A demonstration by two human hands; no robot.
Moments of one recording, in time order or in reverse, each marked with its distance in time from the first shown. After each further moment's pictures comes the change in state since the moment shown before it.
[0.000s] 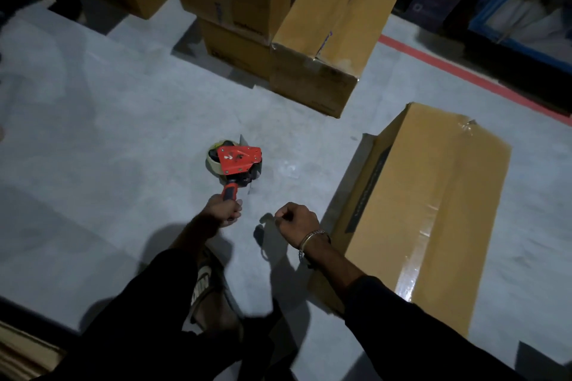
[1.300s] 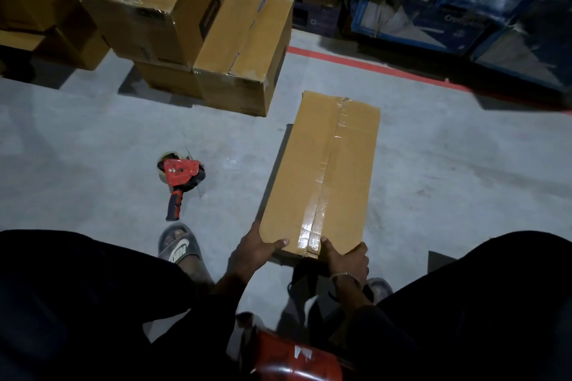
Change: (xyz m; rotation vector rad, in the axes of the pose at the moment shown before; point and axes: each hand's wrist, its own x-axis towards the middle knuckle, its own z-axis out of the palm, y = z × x) left_hand -0.233 -0.065 0.194 0.363 -0.058 0.359; right_hand -0.224 0.215 -0.088 0.381 0.613 0.622
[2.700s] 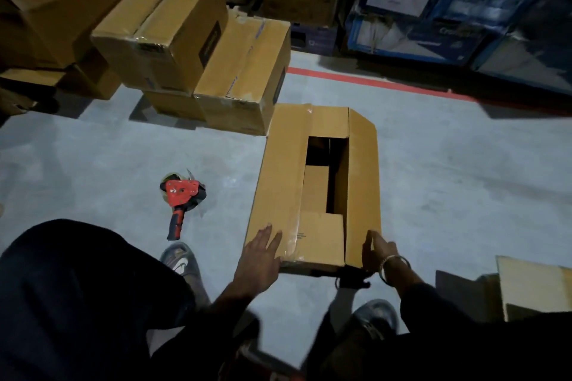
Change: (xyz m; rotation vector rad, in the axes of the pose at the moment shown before) left_hand -0.021 0.043 0.013 0.830 0.039 0.518; right_hand 0.189 0.009 -0.050 0.199 -0.269 0.240
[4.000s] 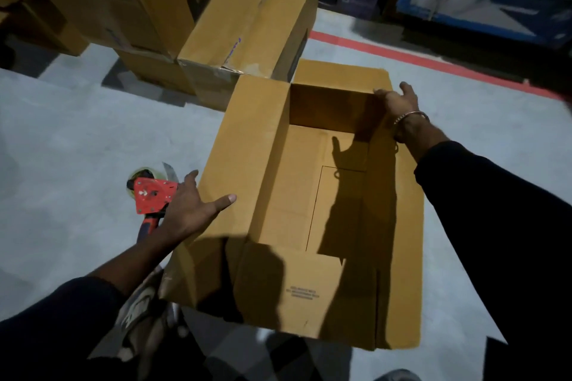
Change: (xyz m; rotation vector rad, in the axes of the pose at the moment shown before) left_hand 0.168 -0.169 -0.075 -0.611 0.162 -0.560; right_hand 0.073 -0.400 0.106 0.115 -0.091 -0.617
